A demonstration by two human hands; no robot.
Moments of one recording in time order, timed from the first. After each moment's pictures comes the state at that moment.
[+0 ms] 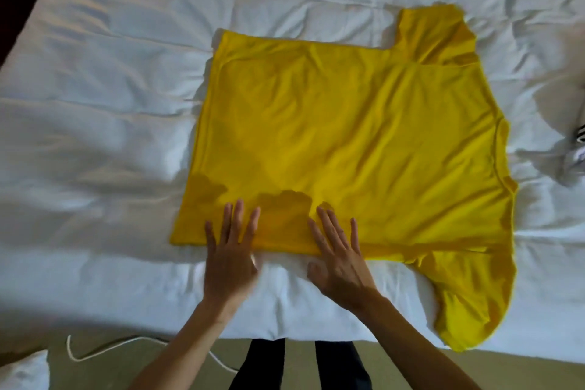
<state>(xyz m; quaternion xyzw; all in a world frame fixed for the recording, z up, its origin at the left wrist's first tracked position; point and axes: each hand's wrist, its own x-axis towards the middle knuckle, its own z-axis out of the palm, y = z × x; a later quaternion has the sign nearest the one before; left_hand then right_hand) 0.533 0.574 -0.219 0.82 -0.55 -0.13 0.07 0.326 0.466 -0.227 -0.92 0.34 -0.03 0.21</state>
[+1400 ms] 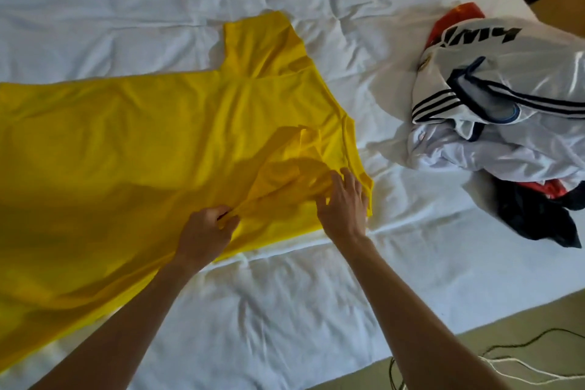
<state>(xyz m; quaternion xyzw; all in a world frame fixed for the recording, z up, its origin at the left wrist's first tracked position) 0.408 0.330 -0.228 0.74 -0.53 -0.36 0.18 0.164 0.247 -0.213 -0.69 0.71 -0.02 0.18</state>
